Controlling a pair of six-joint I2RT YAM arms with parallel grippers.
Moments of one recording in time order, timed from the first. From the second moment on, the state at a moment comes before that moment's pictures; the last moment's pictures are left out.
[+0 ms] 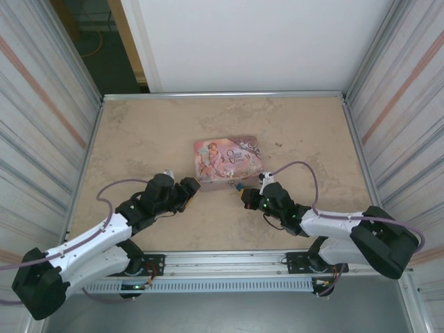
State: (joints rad) left arm -0.72 0.88 0.46 -0.19 0.06 -1.38; right arm 0.83 1.22 0.27 0.47 0.05 0.90
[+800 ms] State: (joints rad) left arm -0.71 0.92 0.46 -0.19 0.09 -1.38; right arm 0.74 1.32 0.24 0.62 -0.06 0.99
